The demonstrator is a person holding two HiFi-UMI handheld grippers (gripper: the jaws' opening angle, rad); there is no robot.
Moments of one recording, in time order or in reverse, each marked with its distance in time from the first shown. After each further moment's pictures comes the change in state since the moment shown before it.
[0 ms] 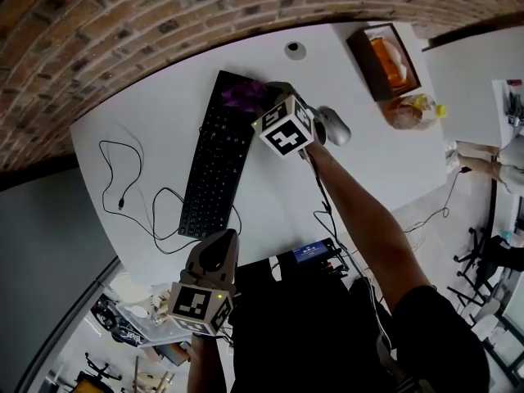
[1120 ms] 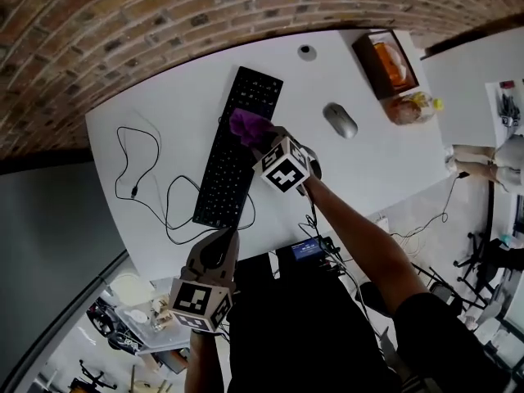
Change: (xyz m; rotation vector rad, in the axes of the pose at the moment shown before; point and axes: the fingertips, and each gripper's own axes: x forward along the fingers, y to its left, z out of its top) left arm -0.052 0.017 -0.017 0.023 -0.048 -0.016; right arm -0.026 0.138 -0.033 0.001 0.092 0.159
